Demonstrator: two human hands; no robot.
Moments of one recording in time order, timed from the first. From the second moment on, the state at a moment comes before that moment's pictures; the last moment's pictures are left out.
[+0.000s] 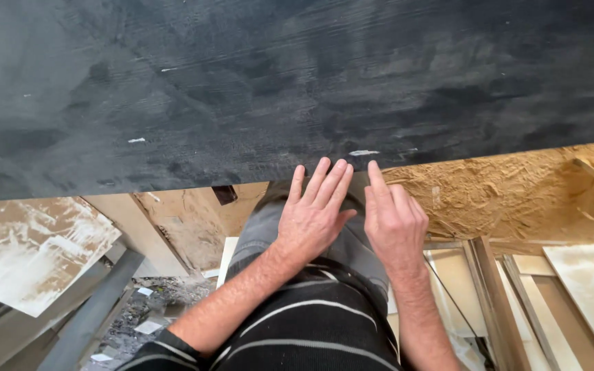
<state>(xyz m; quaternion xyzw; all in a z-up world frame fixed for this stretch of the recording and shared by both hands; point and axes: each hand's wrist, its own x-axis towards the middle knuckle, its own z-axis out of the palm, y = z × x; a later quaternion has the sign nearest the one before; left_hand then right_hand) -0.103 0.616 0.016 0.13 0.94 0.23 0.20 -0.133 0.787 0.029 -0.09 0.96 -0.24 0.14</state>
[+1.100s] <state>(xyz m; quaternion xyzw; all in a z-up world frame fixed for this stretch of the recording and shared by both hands) -0.079 0.642 0.001 0.04 0.95 0.24 0.17 -0.148 0.797 0.028 -0.17 0.95 -0.19 0.19</state>
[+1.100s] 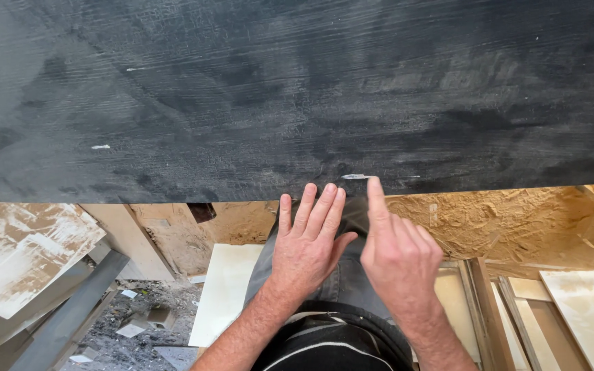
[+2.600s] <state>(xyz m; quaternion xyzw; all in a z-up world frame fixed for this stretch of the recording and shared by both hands) -0.120 0.512 0.041 -0.11 0.93 0.31 0.15 -0.193 0.635 0.058 -0.38 0.88 -0.12 0.24</state>
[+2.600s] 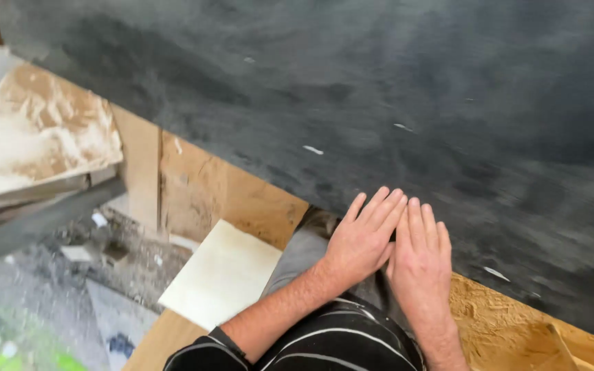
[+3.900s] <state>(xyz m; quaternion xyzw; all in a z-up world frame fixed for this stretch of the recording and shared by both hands) -0.052 0.408 -0.001 -0.32 0.90 0.28 0.11 -0.179 0.469 0.028 -0.53 0.80 -0.09 0.26</state>
